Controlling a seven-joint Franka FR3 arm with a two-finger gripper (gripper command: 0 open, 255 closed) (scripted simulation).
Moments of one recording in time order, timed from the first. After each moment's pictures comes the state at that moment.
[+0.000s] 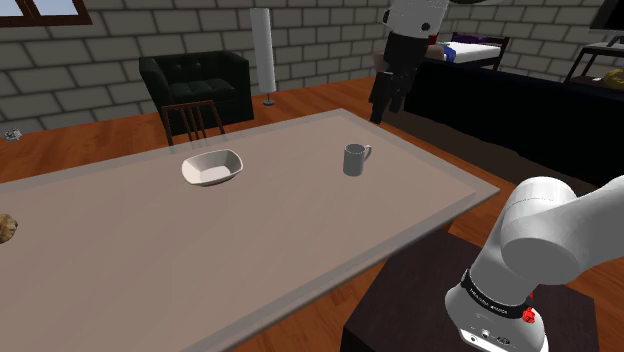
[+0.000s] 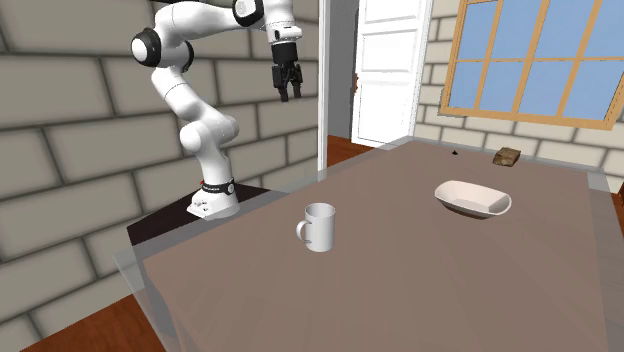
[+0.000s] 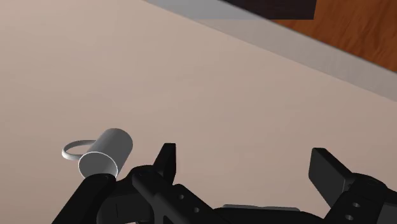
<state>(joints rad) 0.00 -0.78 0.01 -2.29 0.05 1.63 0.01</state>
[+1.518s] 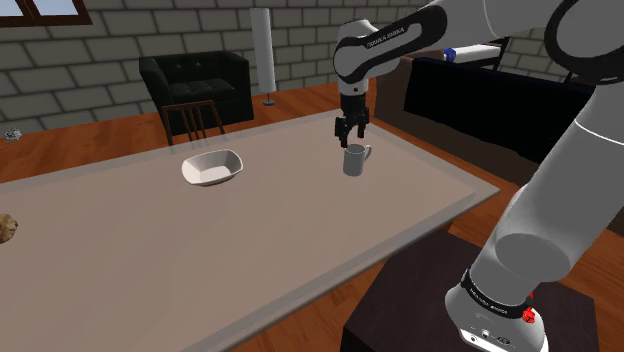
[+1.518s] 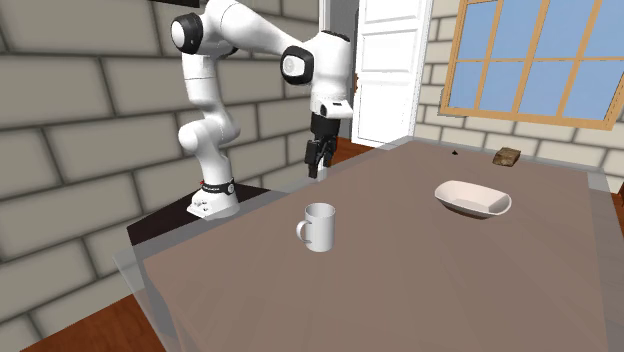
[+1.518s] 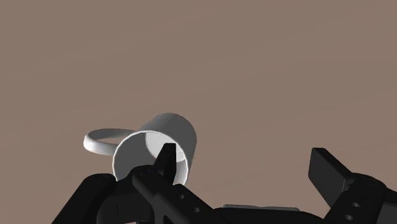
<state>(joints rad) -0.09 -0.07 -0.15 -2.07 -0.04 1.91 -0.15</state>
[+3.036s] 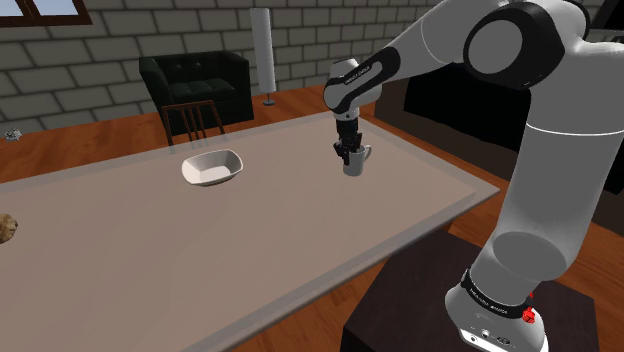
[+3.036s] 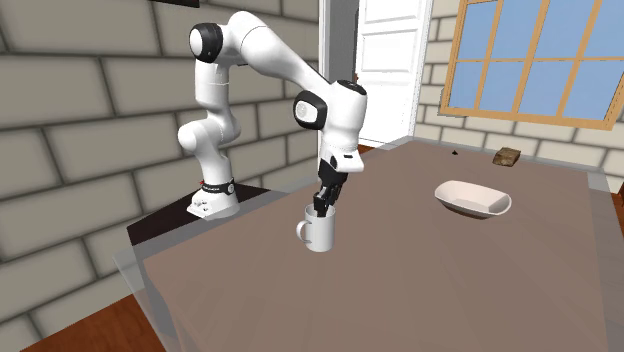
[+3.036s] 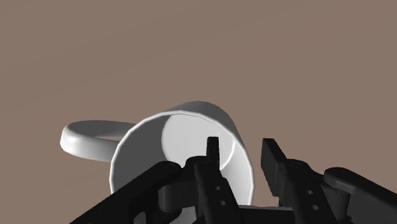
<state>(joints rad) -0.13 0.21 -0.18 -1.99 -0.02 2.04 -0.20</state>
